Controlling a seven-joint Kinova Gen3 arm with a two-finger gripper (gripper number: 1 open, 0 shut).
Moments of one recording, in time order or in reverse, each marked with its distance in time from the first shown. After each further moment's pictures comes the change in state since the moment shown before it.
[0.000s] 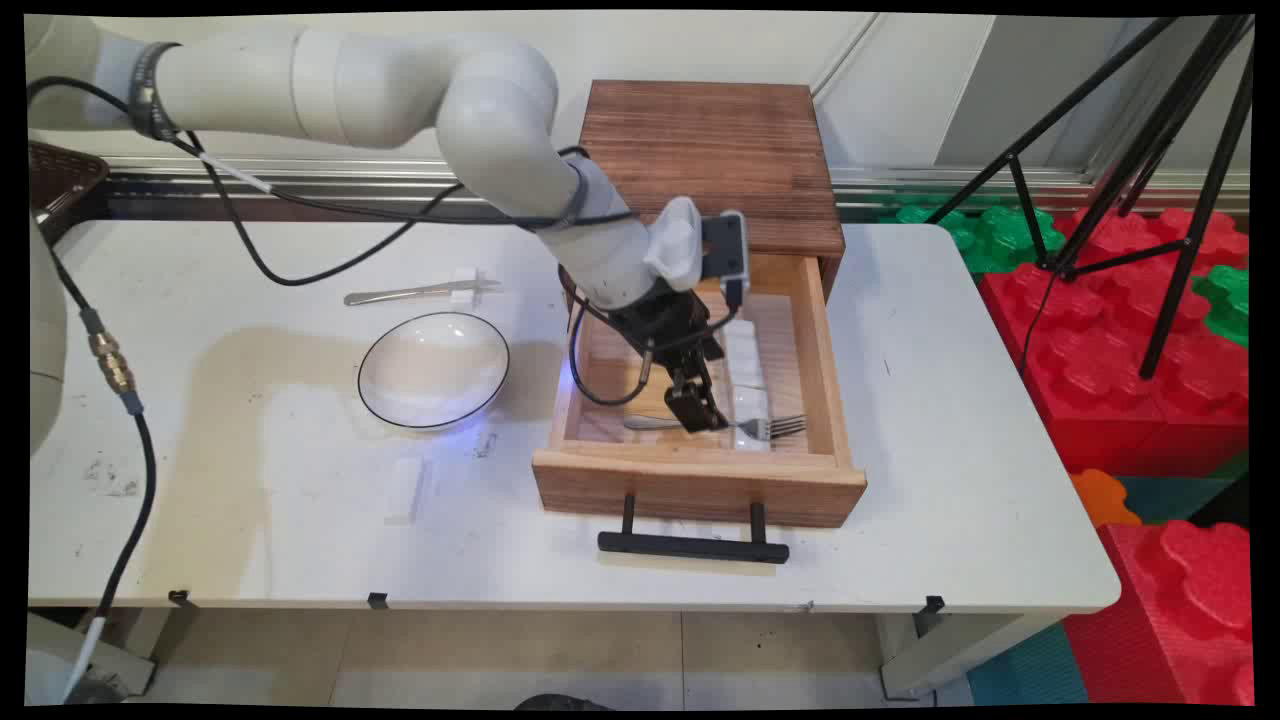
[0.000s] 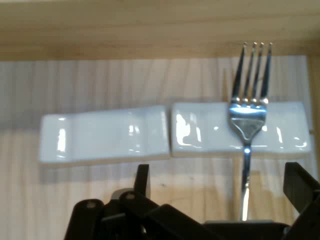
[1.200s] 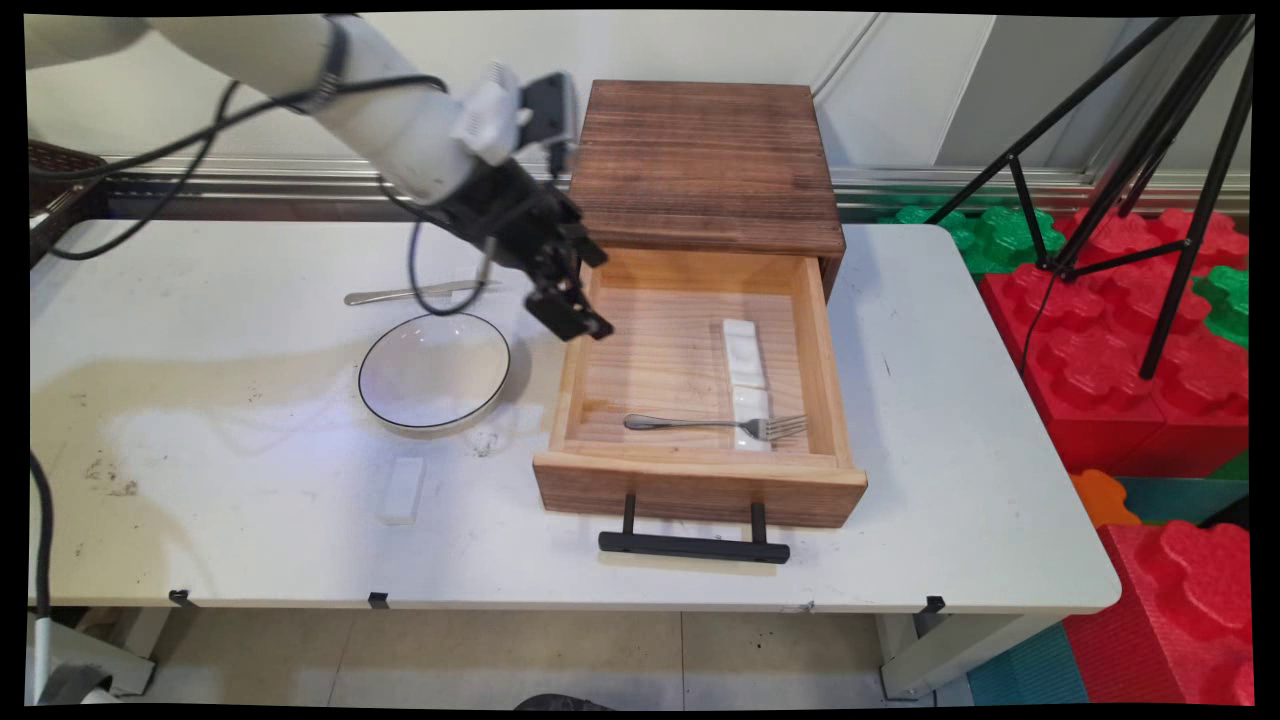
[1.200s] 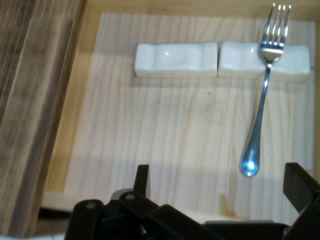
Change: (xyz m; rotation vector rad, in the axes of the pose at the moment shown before) arm -0.071 -0.004 -0.152 0.117 0.057 -0.082
